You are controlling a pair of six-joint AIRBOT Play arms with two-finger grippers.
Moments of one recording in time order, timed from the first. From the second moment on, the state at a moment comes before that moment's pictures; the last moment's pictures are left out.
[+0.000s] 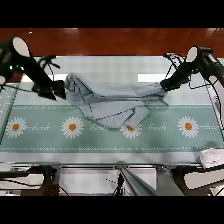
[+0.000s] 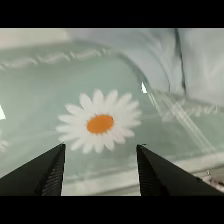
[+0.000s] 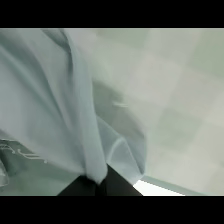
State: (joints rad) left arm -0.06 -1.52 1.43 1.31 -1.66 -1.56; right arm 0.03 -1.67 1.52 -1.50 1.35 1.31
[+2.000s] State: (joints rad) left arm -0.45 -1.35 0.96 0.53 -0.90 -1.34; right arm 0.03 -1.58 1.53 -1.45 1.33 1.31
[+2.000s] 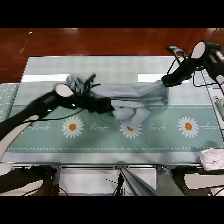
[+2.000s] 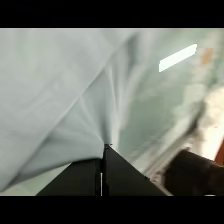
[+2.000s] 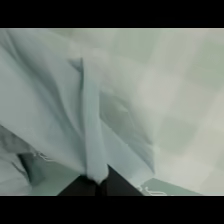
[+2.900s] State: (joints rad) left arm 0.15 -0.64 1.73 0.84 -1.05 -1.38; right arm 0.03 -0.67 1.53 -1.55 0.90 1.48
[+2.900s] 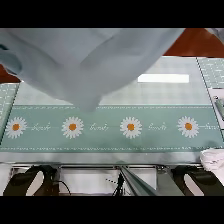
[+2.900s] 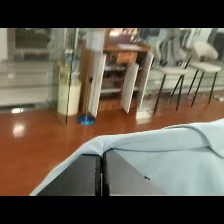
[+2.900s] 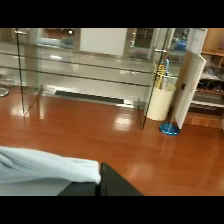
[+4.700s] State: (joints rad) left arm 0.07 -0.72 0.93 0.74 -1.46 -1.37; right arm 0.03 -1.22 1.27 -1.35 1.64 1.36
